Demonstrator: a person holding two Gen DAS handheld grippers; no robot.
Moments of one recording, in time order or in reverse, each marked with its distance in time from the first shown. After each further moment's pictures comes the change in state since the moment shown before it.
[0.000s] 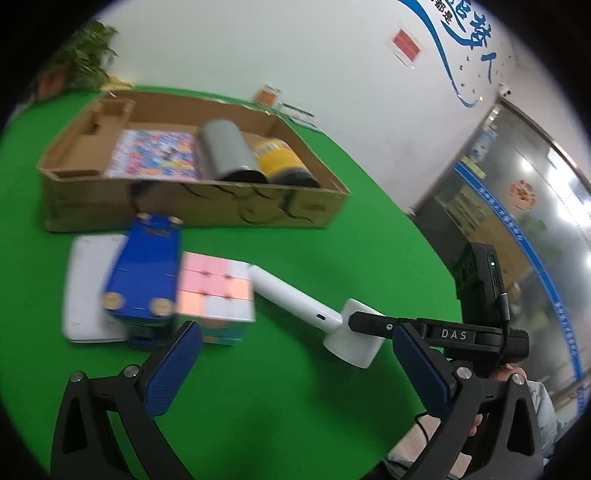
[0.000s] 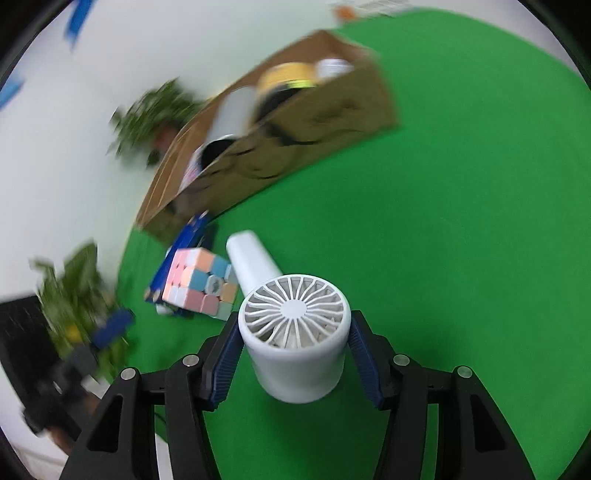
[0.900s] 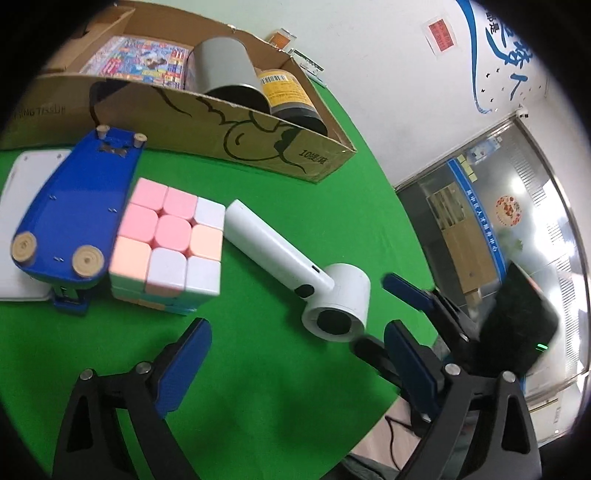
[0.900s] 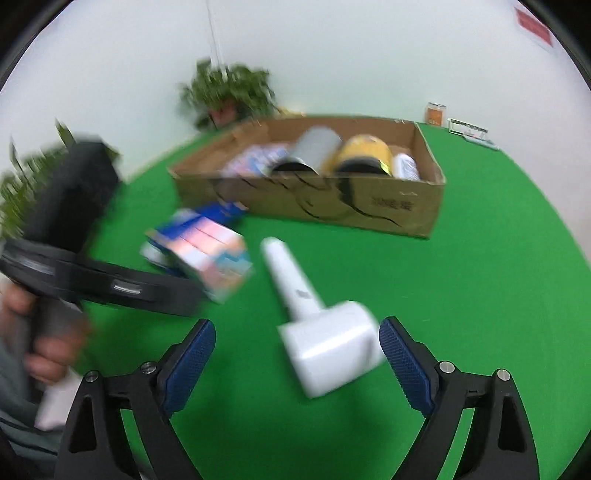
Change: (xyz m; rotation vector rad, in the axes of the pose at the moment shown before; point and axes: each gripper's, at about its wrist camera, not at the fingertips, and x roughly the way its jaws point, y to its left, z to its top) left arm 0.044 0.021 0.000 -0.188 0.164 -0.119; right arm -0.001 0.062 -0.024 -0.678 -0.161 -0.238
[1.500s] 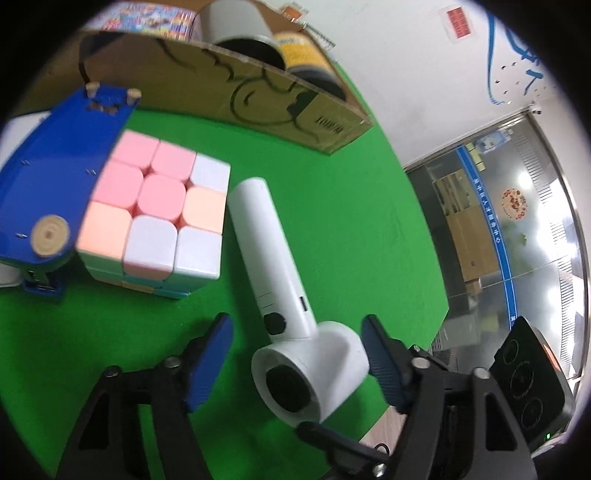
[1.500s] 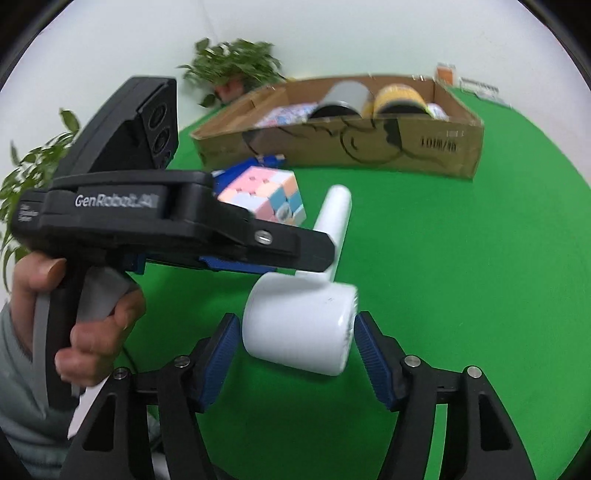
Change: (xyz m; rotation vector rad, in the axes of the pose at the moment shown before) left arm 0.030 0.013 0.000 -0.050 0.120 -0.007; right arm 0.004 0.060 -0.029 0.164 0.083 0.093
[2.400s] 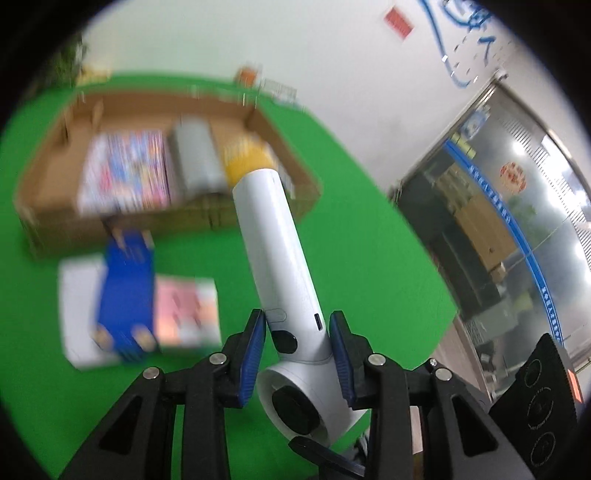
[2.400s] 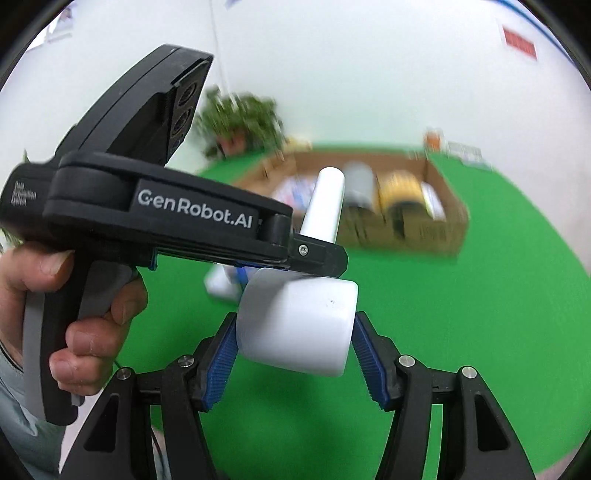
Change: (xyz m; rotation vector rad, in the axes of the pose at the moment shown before) left arm -0.113 -0.069 0.023 0.244 -0.208 0.119; right arm -0.075 0.064 0.046 -0.096 -0.317 -0.052
